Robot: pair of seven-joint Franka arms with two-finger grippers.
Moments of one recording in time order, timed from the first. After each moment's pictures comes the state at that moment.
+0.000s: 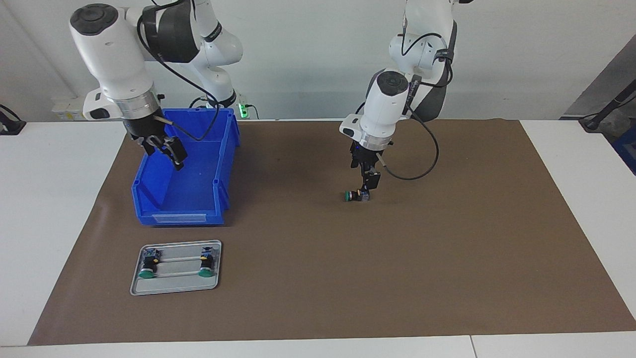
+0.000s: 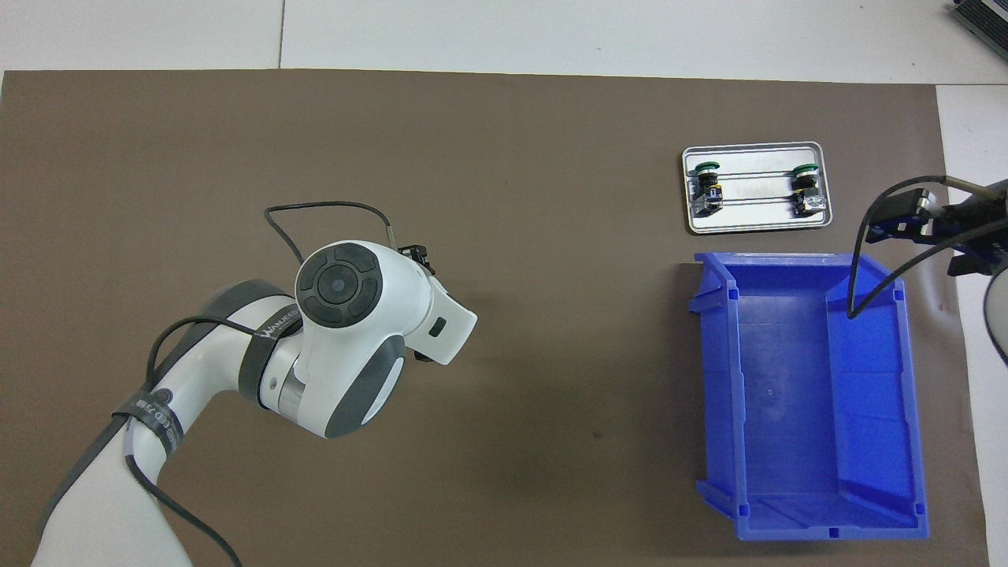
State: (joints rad) left arm -0.47 0.20 -0.12 -2.01 -0.06 2.33 0.90; right arm 0.02 0.00 -0.10 -1.70 -0.05 1.72 0.33
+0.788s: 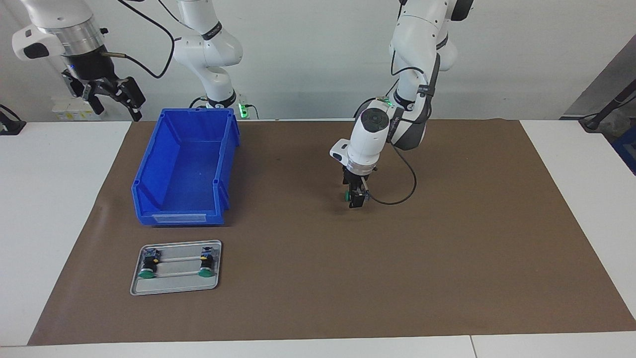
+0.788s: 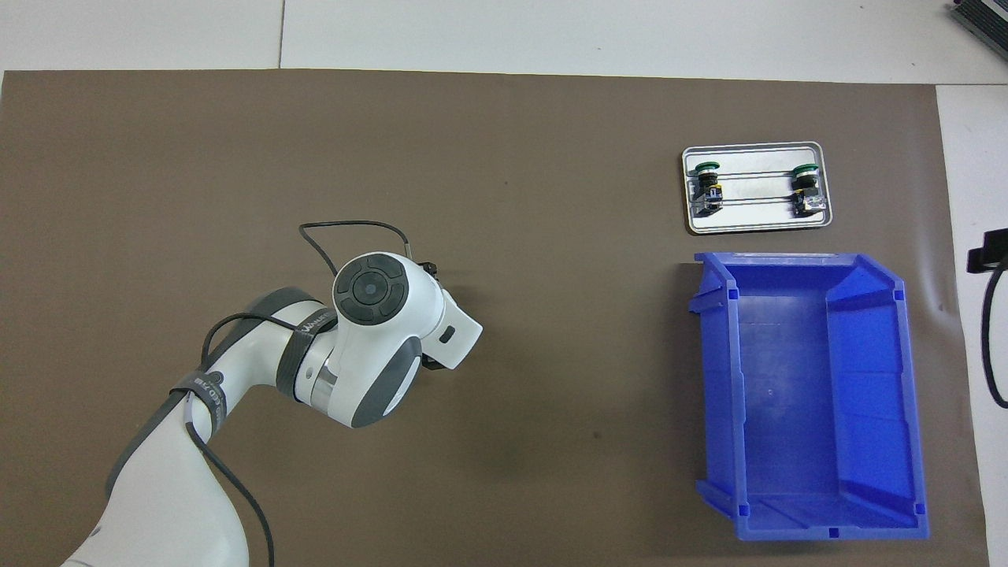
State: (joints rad) left arm -0.48 0.28 -0.12 -2.05 -0.06 2.38 0.95; right arm 0.00 -0.09 -0.09 -1.56 -0.05 1.53 0.08
